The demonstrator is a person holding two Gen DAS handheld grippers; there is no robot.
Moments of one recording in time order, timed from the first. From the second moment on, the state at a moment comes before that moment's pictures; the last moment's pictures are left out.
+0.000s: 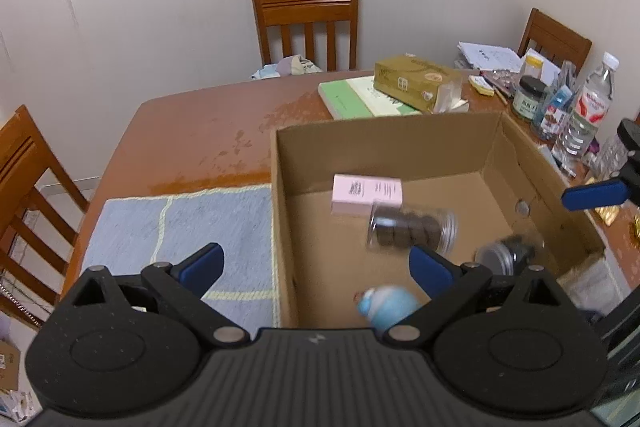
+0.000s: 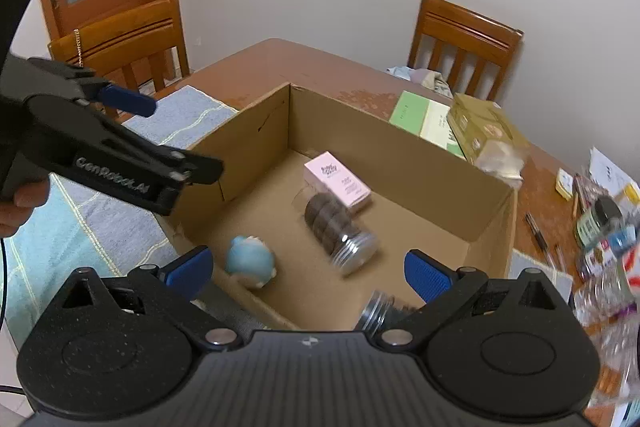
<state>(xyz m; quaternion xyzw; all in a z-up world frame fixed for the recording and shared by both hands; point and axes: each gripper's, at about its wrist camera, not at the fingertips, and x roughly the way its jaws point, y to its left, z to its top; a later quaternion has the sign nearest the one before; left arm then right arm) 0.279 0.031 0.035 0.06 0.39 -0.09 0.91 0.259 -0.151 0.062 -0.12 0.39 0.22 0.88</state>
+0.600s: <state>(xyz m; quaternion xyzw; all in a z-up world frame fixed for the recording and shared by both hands) 0.181 0.053 0.007 0.05 0.40 -0.07 0.91 0.173 -0.163 0.018 -0.09 0.43 0.16 0.88</state>
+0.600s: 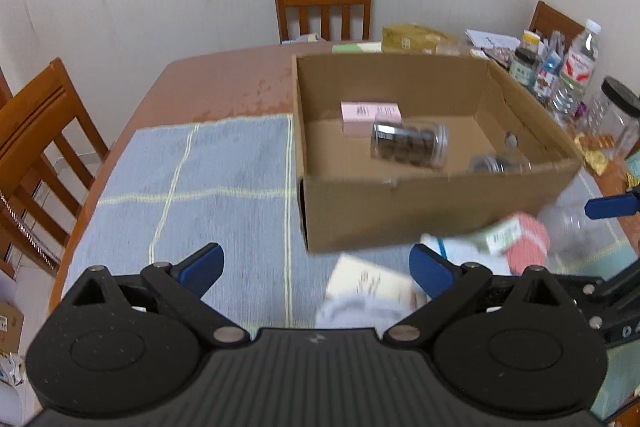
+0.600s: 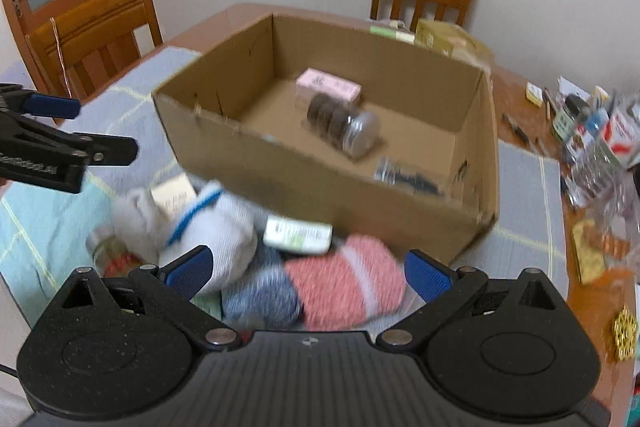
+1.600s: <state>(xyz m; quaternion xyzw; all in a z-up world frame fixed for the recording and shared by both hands) 0.130 0.037 -0.021 0.07 0.44 -0.11 0.89 0.106 -0.235 -0.014 -0.01 0.47 0.01 0.88</state>
